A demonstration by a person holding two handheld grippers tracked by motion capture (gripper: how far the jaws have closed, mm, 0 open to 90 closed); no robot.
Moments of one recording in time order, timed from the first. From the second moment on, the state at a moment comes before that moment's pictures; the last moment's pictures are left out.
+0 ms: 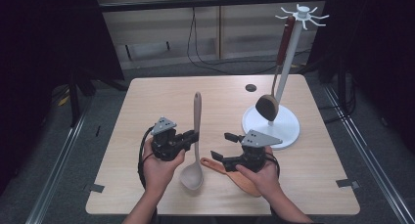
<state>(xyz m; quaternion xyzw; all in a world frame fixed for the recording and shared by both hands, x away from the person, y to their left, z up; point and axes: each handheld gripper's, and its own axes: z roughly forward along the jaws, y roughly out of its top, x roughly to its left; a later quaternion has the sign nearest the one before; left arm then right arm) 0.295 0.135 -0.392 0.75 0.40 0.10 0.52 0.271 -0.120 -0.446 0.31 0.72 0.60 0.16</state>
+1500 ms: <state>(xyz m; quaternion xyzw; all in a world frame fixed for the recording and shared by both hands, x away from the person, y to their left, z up) 0.294 0.129 -0.396 0.72 0.34 0.15 0.58 0.275 -0.131 -0.434 0.32 0.70 0.62 0.12</state>
